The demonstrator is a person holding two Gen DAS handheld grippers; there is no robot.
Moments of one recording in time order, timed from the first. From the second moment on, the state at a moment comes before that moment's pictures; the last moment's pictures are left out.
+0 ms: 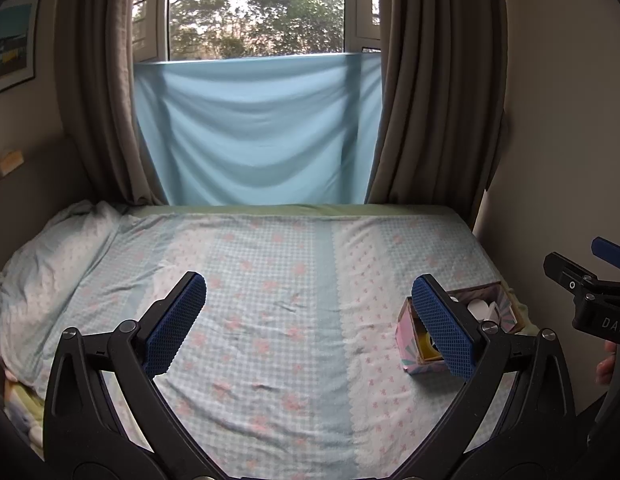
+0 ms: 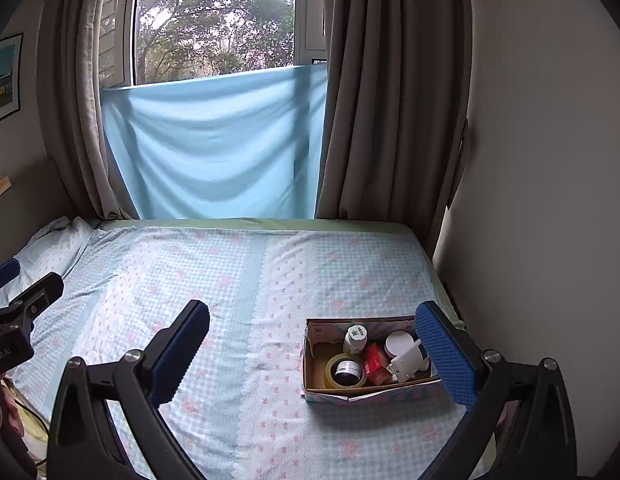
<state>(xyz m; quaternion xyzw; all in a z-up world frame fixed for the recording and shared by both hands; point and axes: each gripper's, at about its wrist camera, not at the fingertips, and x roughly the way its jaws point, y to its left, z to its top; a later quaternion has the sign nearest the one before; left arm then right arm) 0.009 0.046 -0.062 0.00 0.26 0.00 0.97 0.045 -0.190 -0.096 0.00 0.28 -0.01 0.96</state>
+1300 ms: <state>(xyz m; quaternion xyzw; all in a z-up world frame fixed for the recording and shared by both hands) 0.008 0.031 -0.058 0.04 0.22 -0.02 0.98 0.046 -0.191 -0.092 0.00 0.27 -0.03 0.96</state>
